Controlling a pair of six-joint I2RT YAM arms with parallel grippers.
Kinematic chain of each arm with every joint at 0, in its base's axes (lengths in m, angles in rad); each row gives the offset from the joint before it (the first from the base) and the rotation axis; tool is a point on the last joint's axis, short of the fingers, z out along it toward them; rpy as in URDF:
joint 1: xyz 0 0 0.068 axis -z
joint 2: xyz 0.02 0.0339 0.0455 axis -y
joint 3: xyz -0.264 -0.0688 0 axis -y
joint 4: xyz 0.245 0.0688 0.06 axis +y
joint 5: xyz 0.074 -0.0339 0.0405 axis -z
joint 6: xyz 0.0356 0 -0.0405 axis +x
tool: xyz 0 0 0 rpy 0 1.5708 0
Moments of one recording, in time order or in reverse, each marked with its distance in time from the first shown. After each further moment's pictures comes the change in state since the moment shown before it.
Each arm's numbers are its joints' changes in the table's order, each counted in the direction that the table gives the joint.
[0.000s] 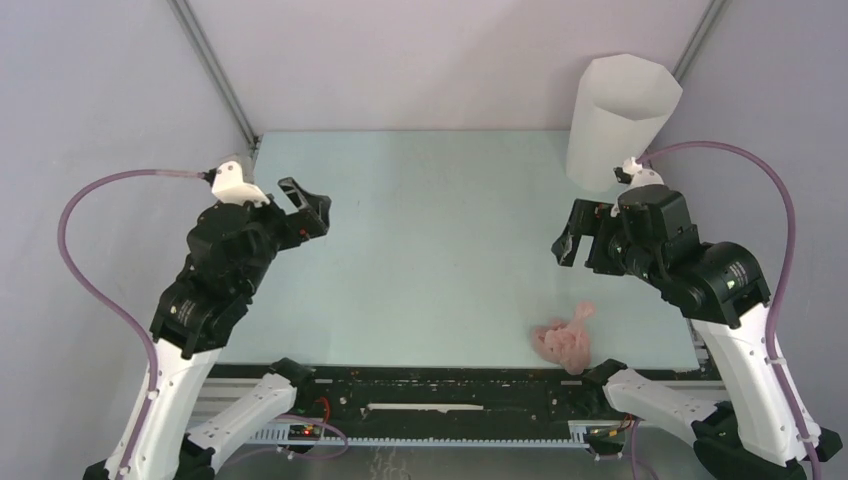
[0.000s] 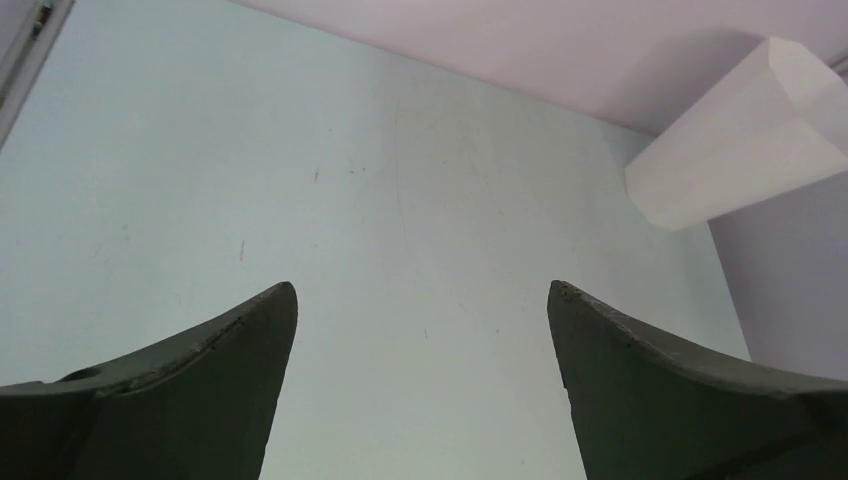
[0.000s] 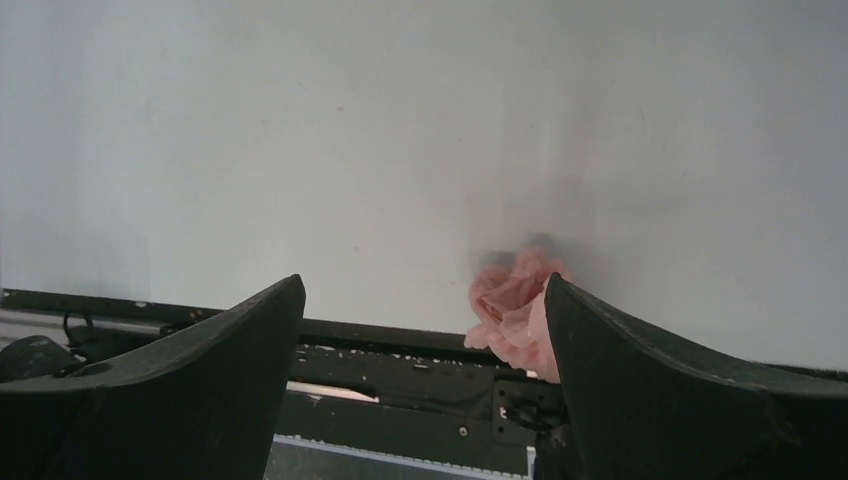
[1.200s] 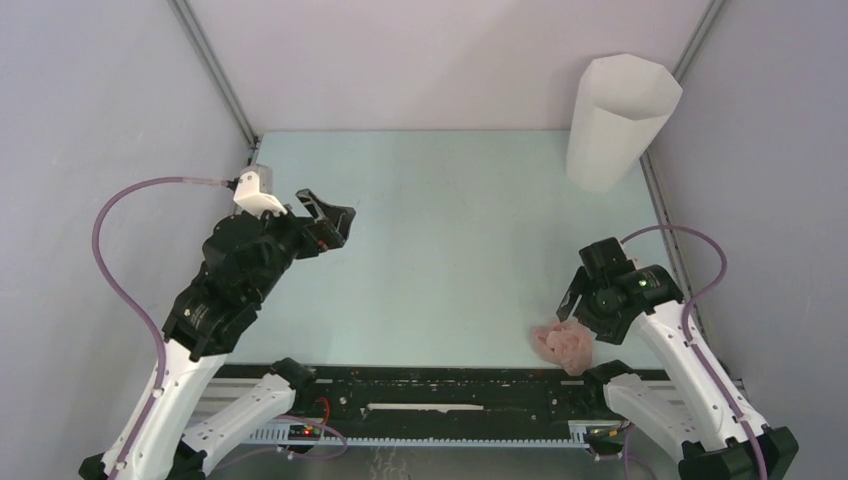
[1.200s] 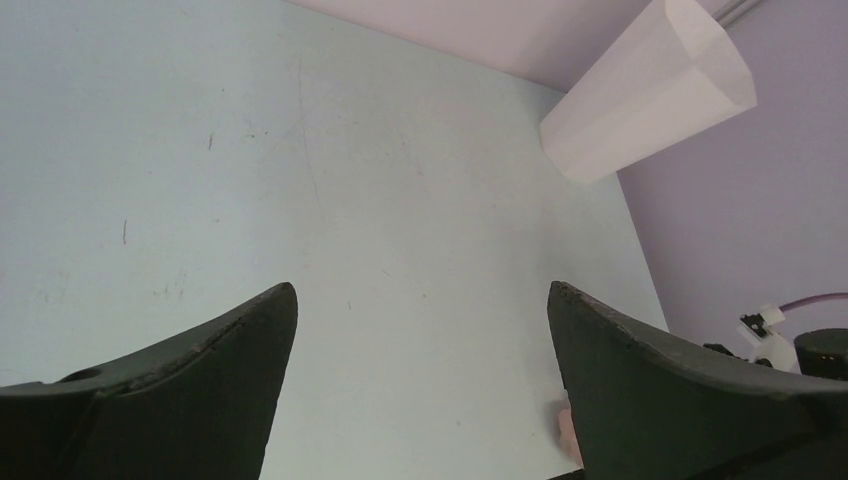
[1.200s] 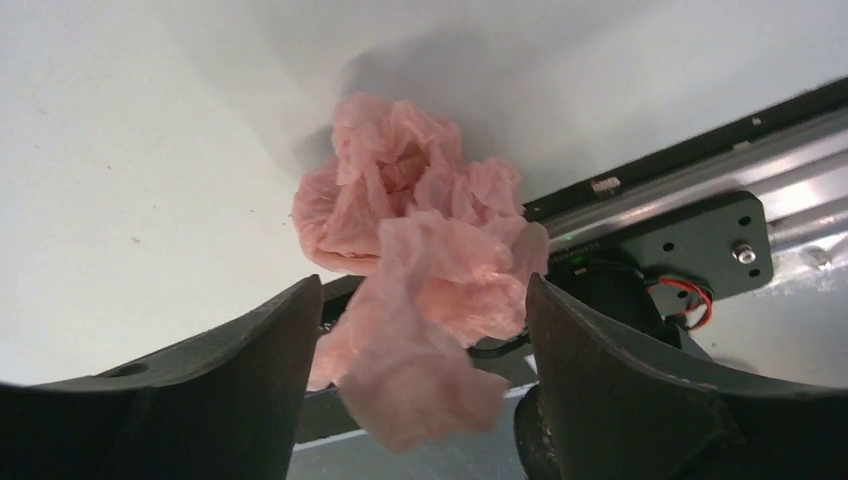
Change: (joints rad) left arm 0.101 0.042 -0.124 -0.093 0.095 -0.100; right arm 0.230 0.118 -0.723 -0.006 -0.055 0.280
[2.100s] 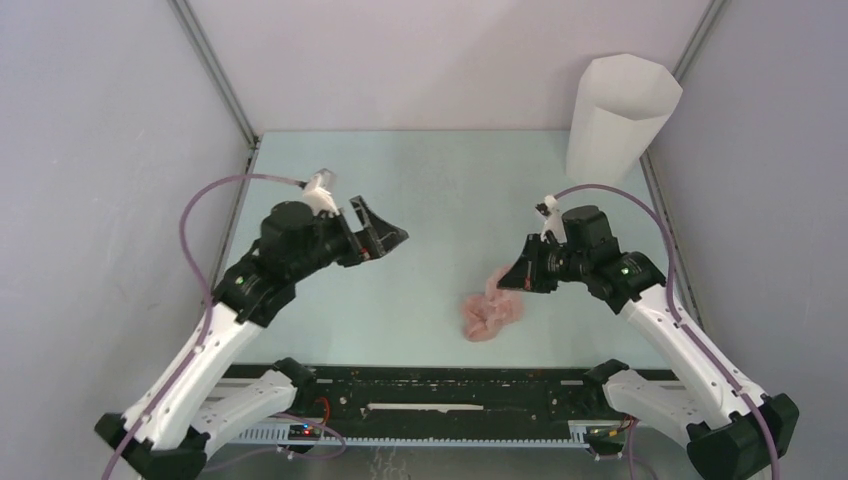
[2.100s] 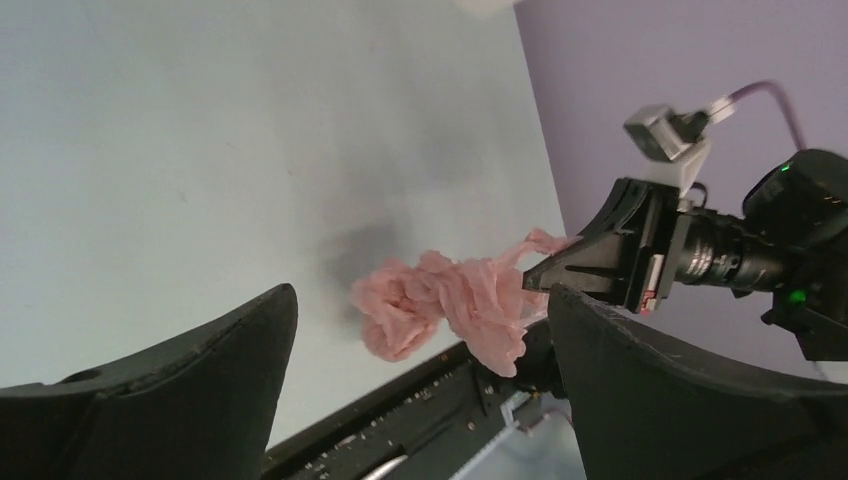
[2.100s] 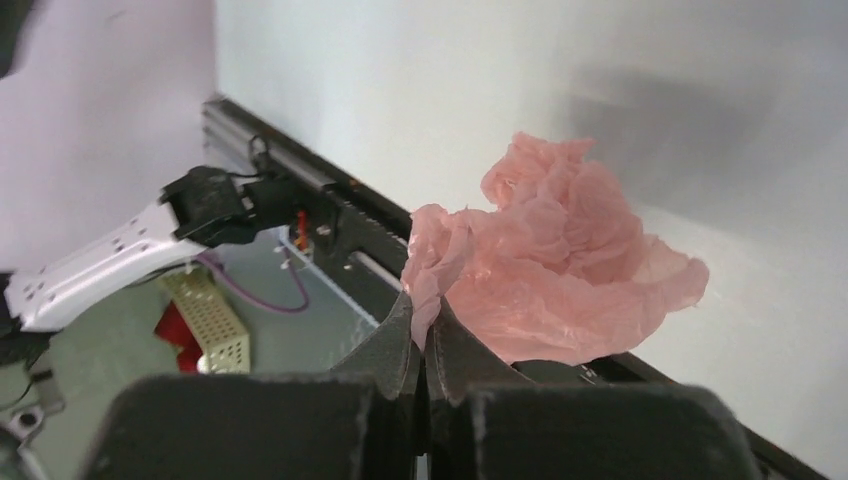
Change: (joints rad) left arm 0.023 -0.084 -0.134 -0.104 0.337 -0.169; right arm -0.151 -0.098 0.052 -0.580 -0.611 -0.183
